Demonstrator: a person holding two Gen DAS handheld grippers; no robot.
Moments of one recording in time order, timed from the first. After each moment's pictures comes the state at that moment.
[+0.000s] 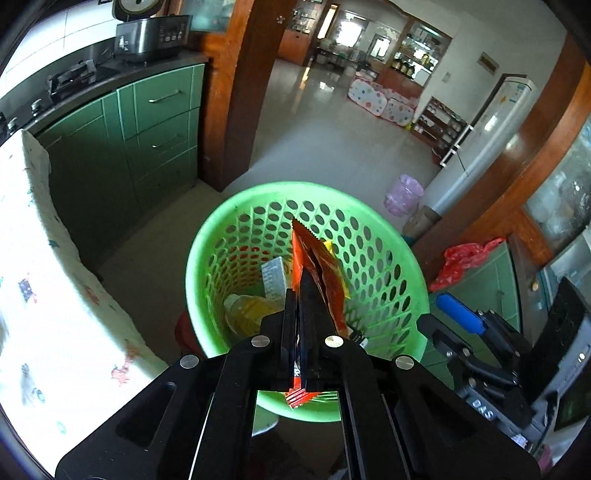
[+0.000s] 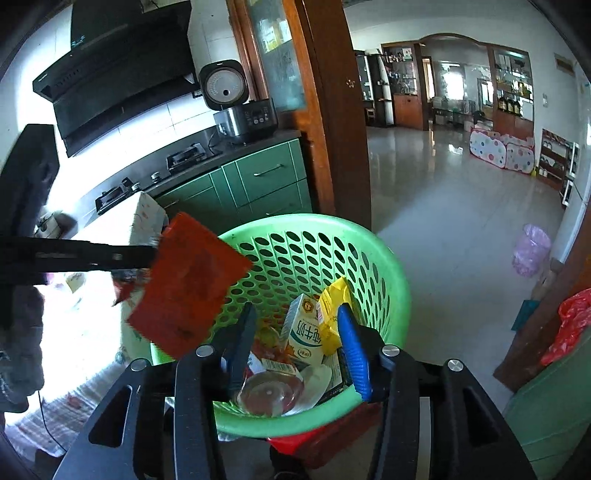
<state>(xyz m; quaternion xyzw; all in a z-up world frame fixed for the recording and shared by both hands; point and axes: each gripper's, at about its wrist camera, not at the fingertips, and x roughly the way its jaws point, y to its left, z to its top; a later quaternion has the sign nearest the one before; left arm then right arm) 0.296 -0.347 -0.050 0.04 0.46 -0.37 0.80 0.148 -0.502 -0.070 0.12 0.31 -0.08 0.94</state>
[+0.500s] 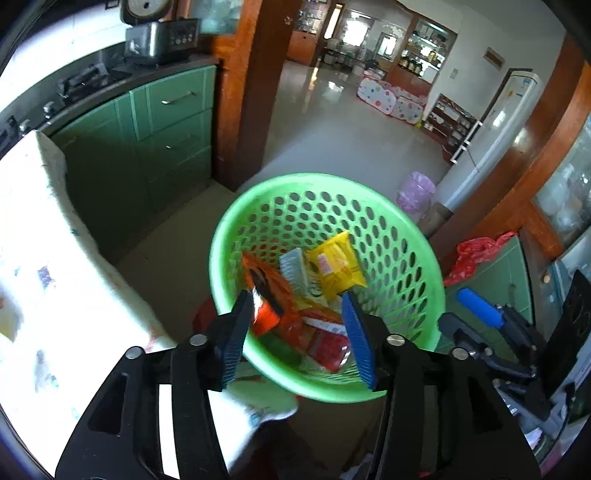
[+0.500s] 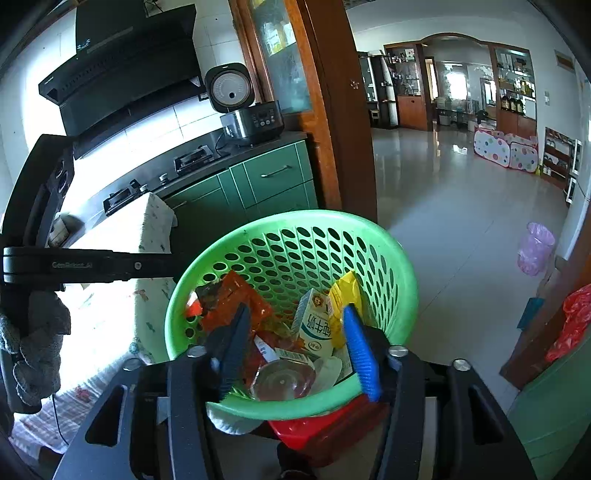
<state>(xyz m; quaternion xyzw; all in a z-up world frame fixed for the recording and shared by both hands) 0.285 -0.324 -0.048 0.06 0.46 -0.35 0.82 0.136 -0.490 -0.068 0.13 0.30 -0.07 0.94</state>
